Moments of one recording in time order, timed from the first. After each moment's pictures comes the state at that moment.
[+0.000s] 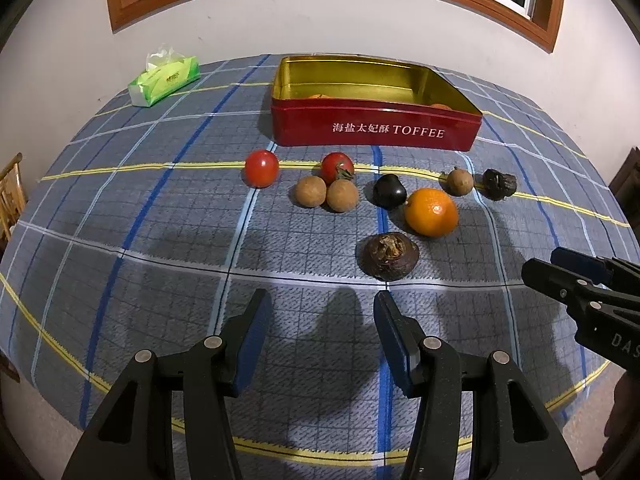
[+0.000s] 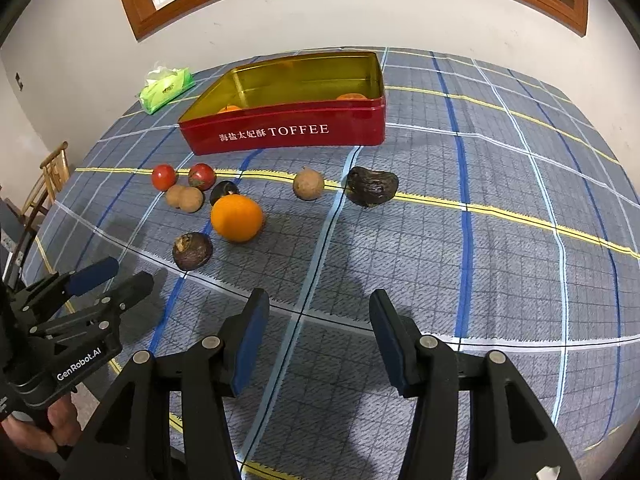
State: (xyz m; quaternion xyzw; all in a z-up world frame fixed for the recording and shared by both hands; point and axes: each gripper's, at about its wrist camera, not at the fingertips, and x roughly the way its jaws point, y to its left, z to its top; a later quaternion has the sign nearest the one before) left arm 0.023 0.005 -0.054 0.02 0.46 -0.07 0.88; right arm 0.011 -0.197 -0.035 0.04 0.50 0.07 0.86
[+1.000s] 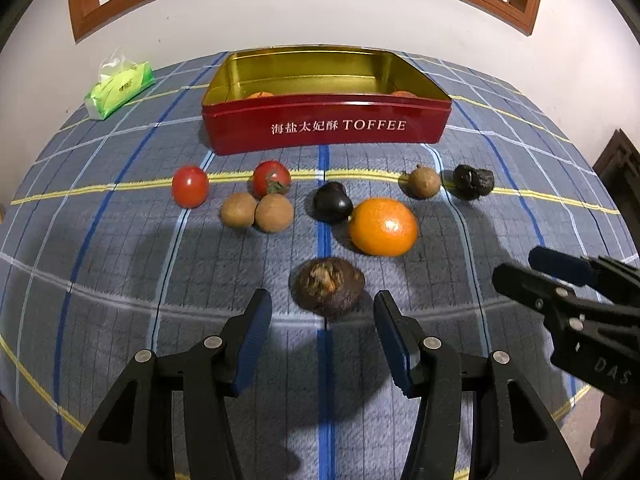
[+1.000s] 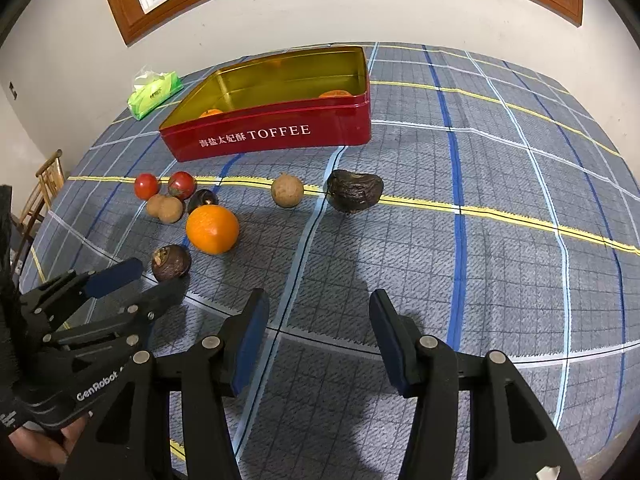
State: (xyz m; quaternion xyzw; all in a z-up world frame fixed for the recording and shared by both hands) left arm 0.051 -0.035 -0.063 0.03 0.47 -0.11 0.87; right arm 0.024 -0.209 -0.043 0.05 0.50 0.06 0.86
